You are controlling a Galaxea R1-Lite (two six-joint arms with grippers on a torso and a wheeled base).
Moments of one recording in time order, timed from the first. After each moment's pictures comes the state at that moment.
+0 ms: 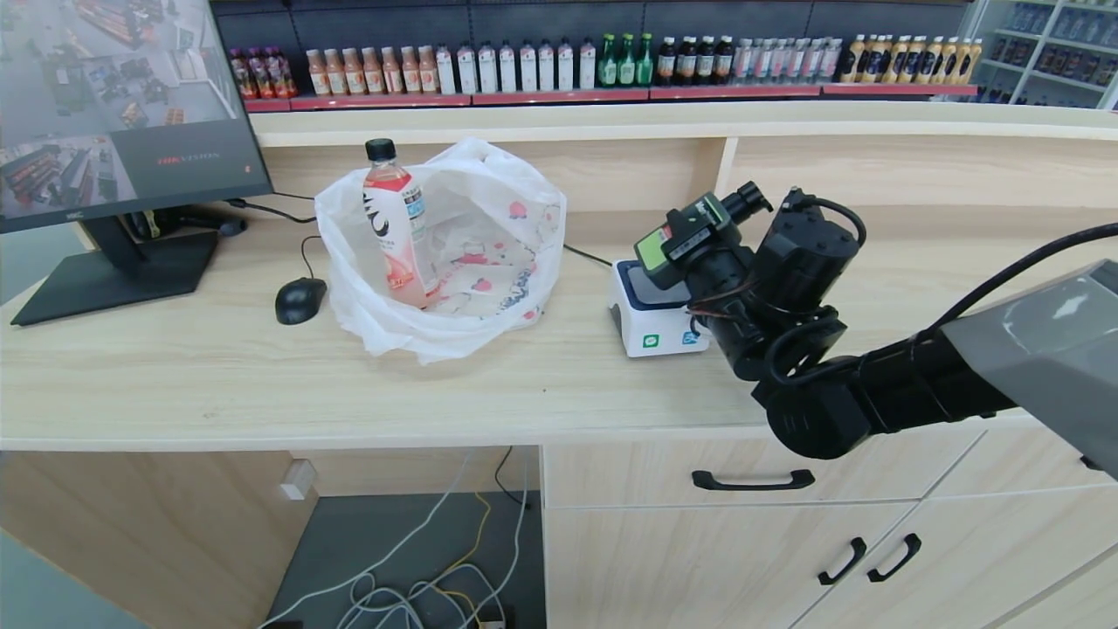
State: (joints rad) left arm 0.00 0.00 0.00 0.00 0.00 0.00; right arm 0.51 2.13 -1.25 -1.17 -0.37 0.71
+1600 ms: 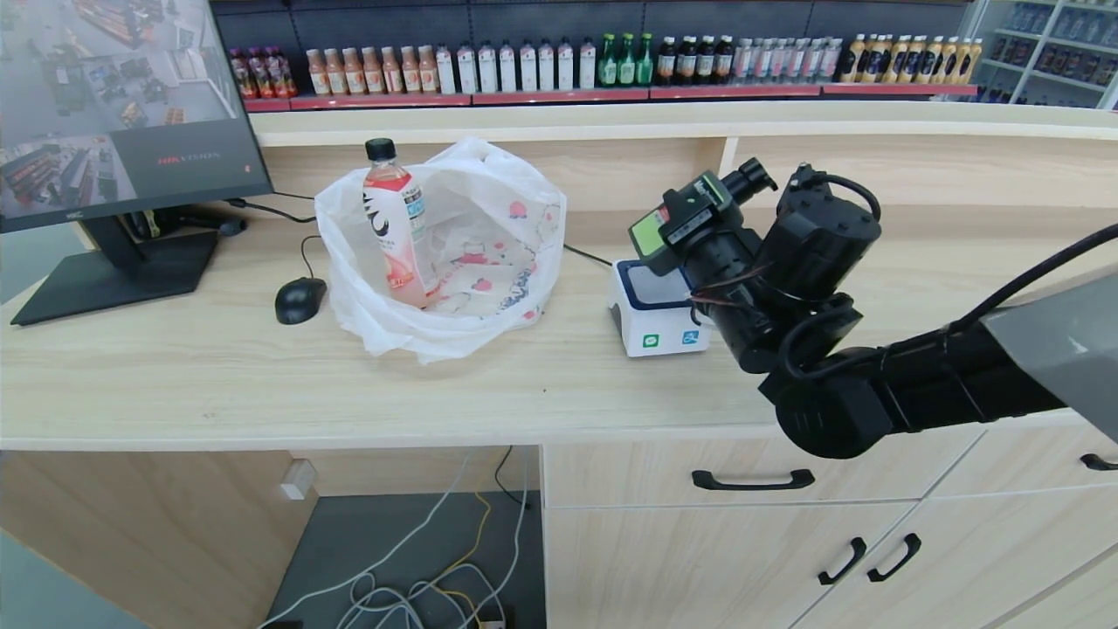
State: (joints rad) left arm 0.00 0.00 0.00 0.00 0.00 0.00; right arm 0.56 2.07 -1.25 -1.16 -0.37 0.68
